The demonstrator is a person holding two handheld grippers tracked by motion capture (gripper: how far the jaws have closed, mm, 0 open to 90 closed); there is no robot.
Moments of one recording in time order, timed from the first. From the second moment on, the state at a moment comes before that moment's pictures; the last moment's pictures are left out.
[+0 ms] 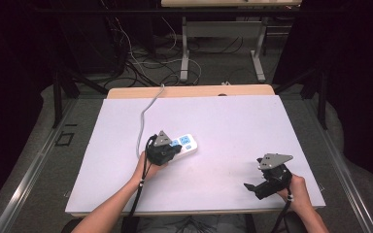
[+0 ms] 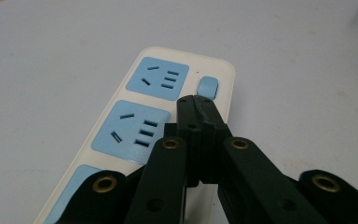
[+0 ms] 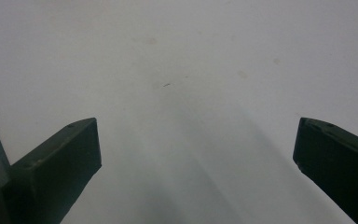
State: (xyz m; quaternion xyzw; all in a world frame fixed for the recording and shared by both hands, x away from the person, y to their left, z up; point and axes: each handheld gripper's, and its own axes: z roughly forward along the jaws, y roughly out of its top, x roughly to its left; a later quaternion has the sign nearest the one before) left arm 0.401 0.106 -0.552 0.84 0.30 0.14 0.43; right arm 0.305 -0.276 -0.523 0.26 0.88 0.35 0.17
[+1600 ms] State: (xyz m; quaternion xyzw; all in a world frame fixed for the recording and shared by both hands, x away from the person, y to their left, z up) left arm 0.394 0.100 -0.542 0.85 0.28 0.17 0.41; right arm 0.305 -0.275 -0.523 0.26 0.88 0.35 0.17
